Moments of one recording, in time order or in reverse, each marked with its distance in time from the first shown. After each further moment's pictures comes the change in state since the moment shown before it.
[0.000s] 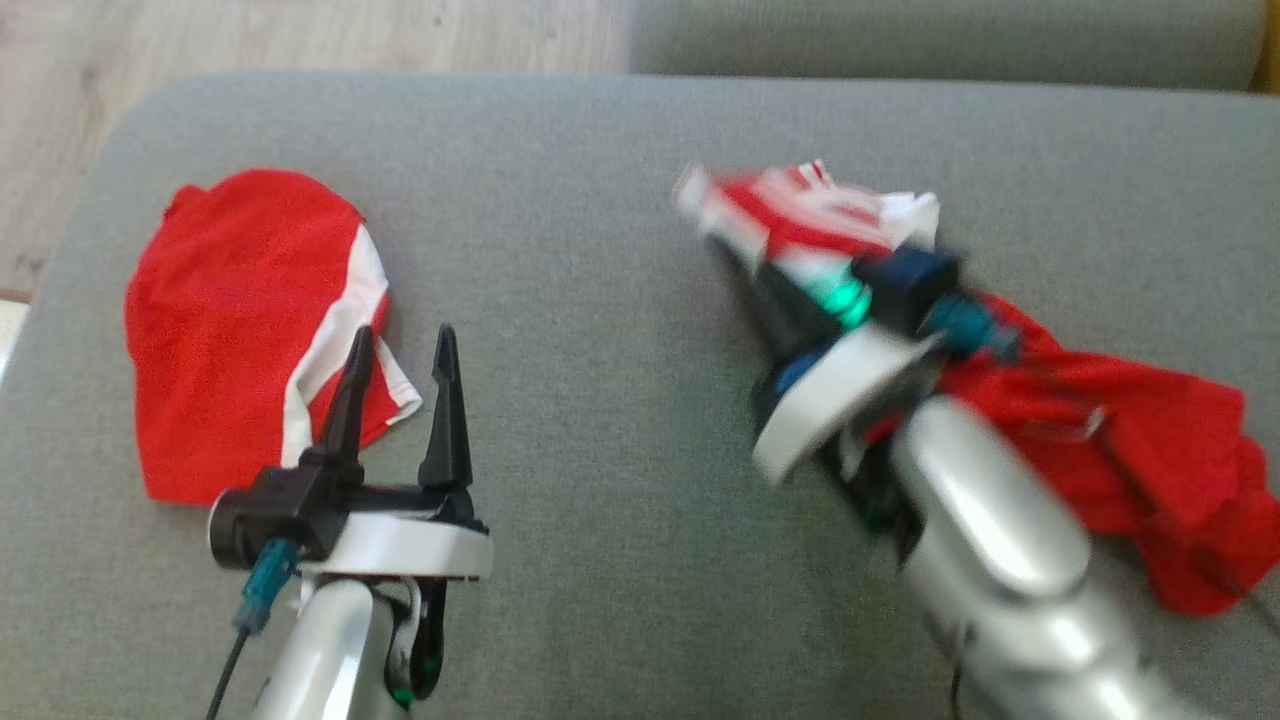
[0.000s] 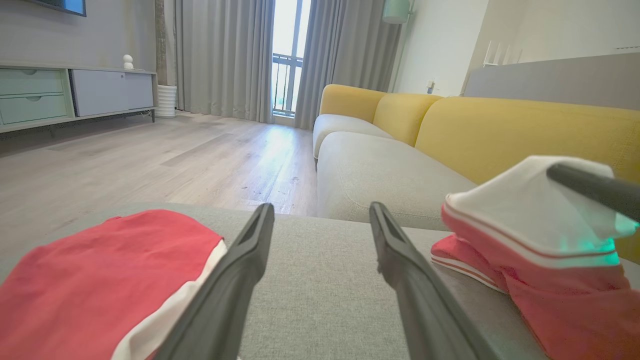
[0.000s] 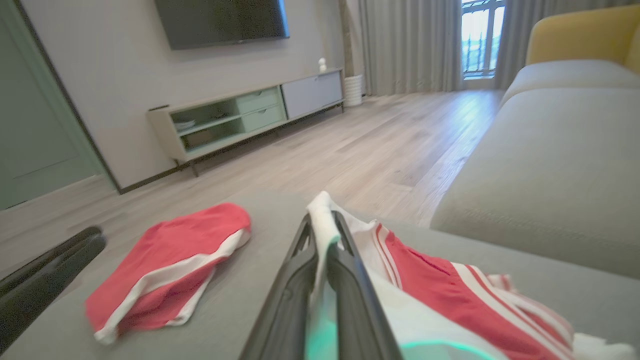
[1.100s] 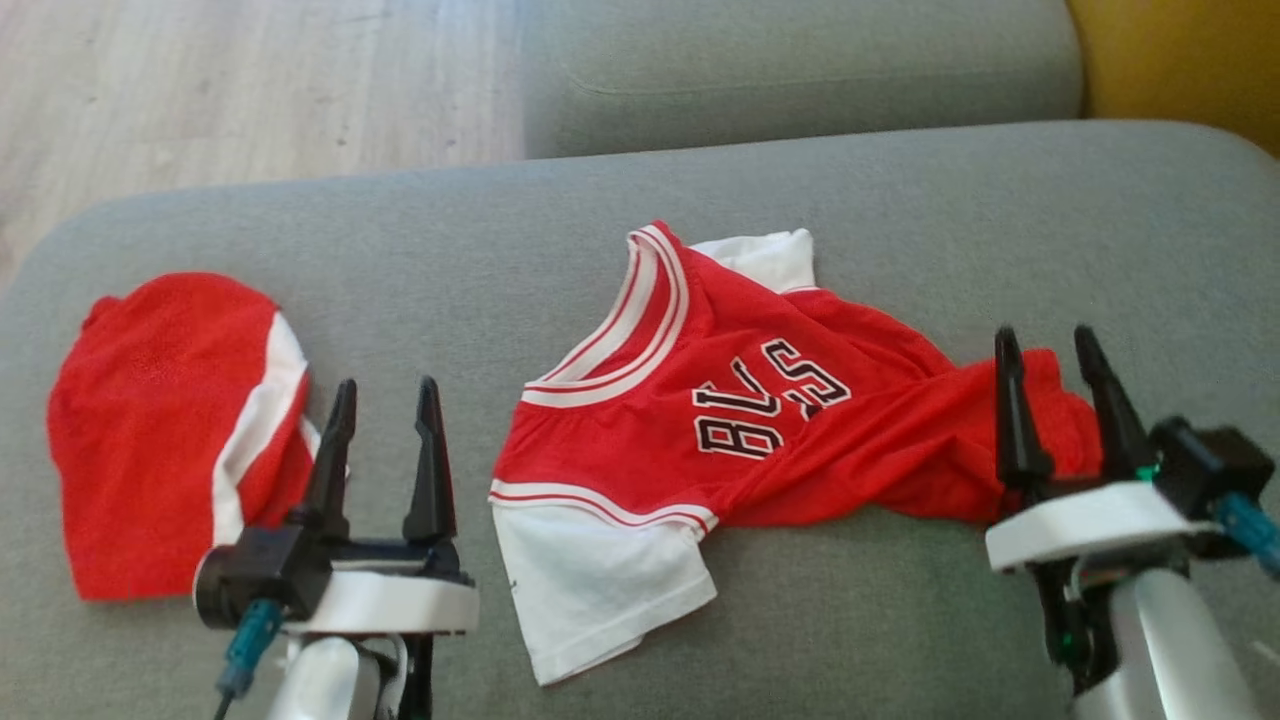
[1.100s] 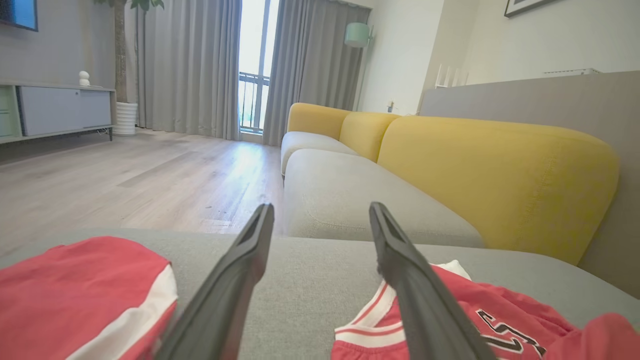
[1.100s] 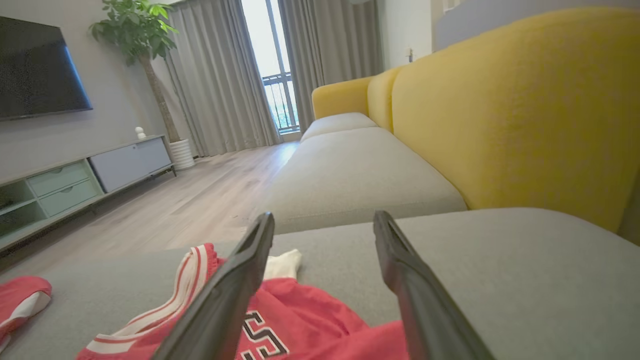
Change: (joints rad) left arm 0.115 0.001 0.037 -0.070 0.009 -0.016 0.000; right arm 0.441 0.009 -0.512 -0.239 -0.167 0.000 -0.088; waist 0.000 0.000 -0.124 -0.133
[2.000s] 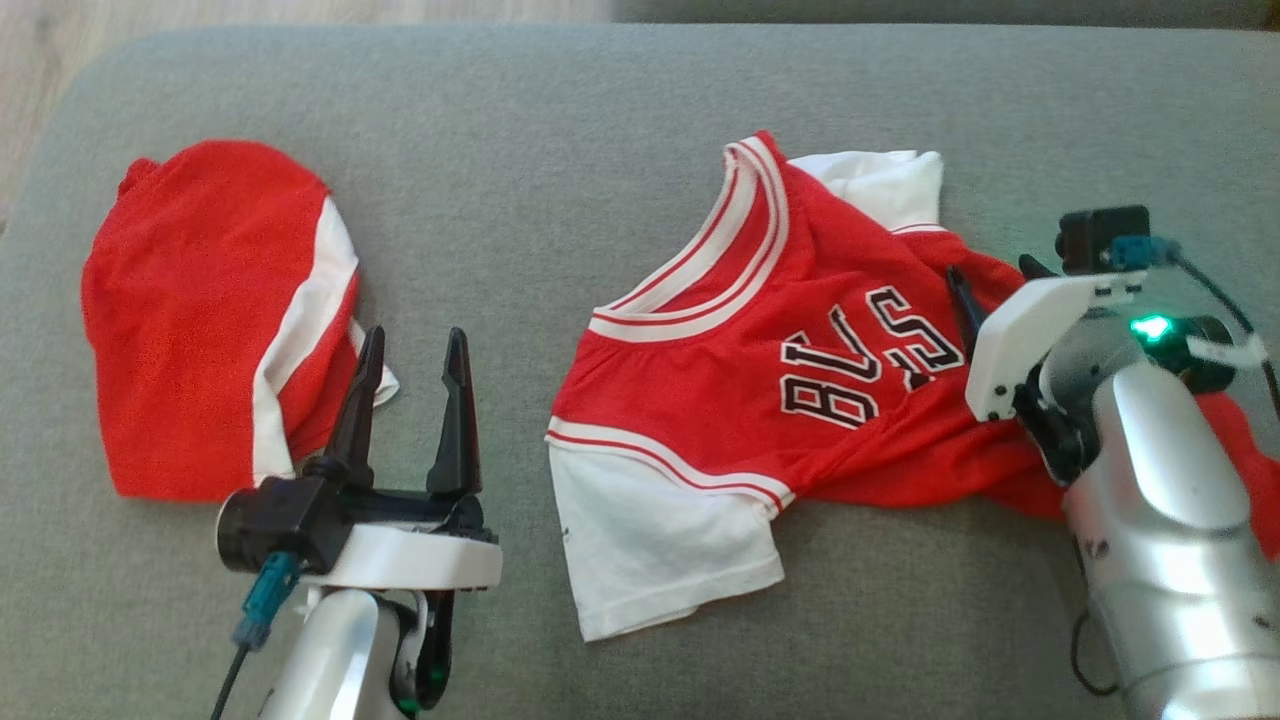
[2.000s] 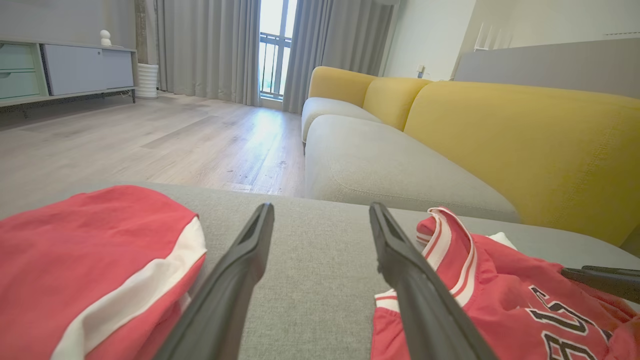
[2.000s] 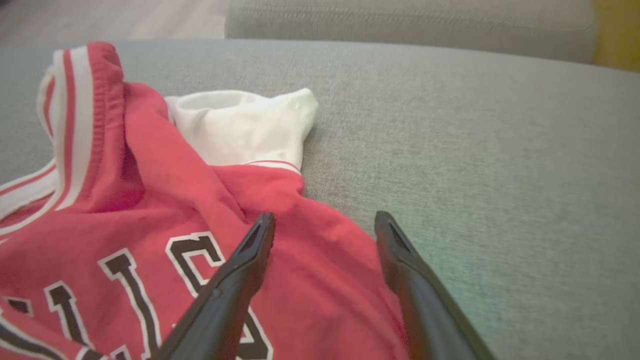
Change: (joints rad) left arm -0.078 0.000 -0.052 0.009 -0.018 -0.004 0.000; right arm -0.436 -0.040 0.007 0.462 -0.154 0.000 0.460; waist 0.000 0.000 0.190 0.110
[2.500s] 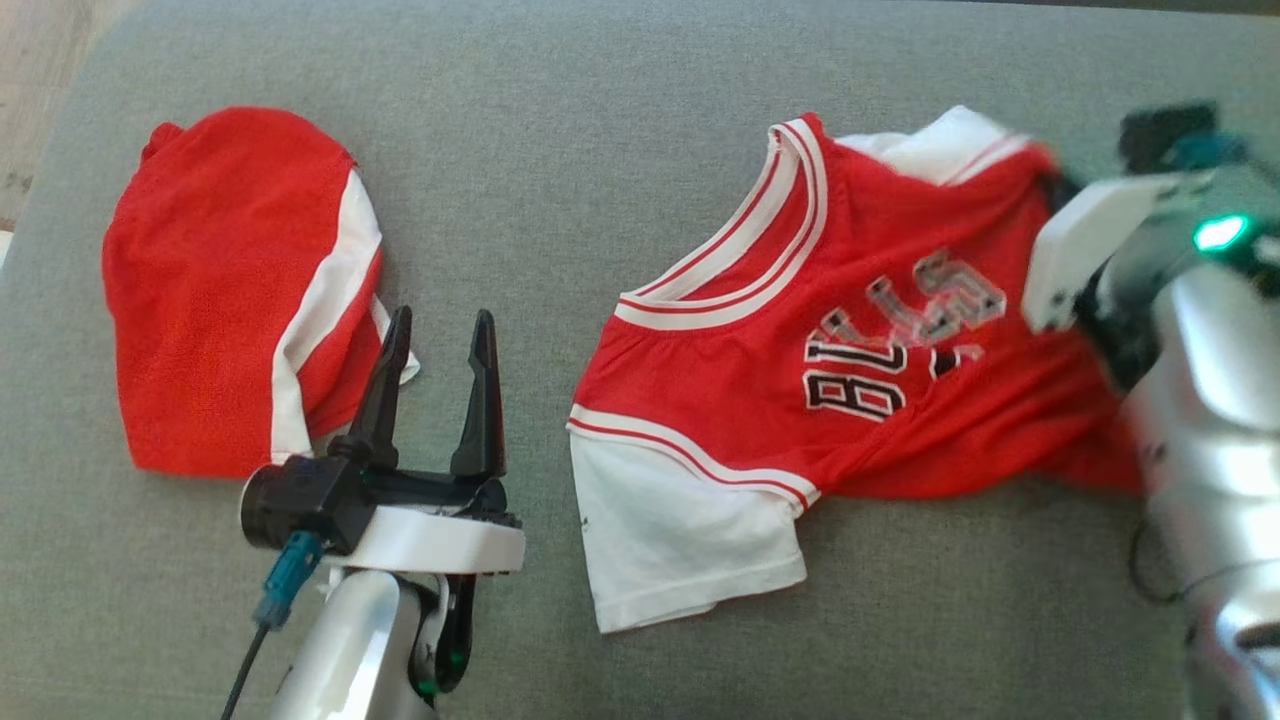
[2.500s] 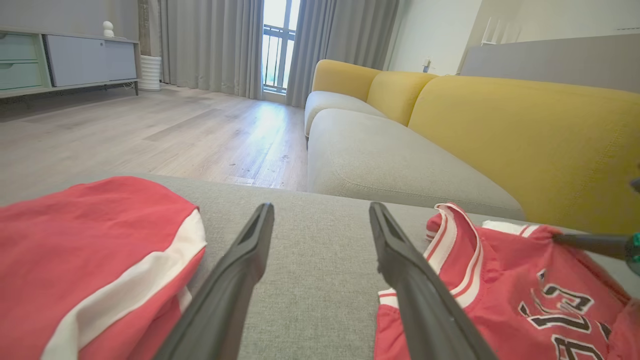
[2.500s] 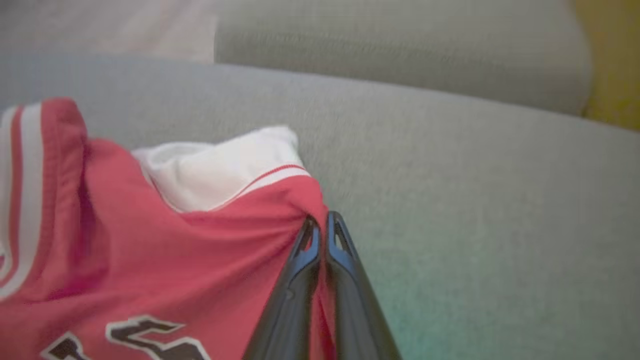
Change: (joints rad) left arm -0.040 0.000 -0.056 0.009 -0.027 0.021 0.000; right arm -0.193 -0.082 0.037 0.168 0.006 0.000 -0.016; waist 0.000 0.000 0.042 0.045
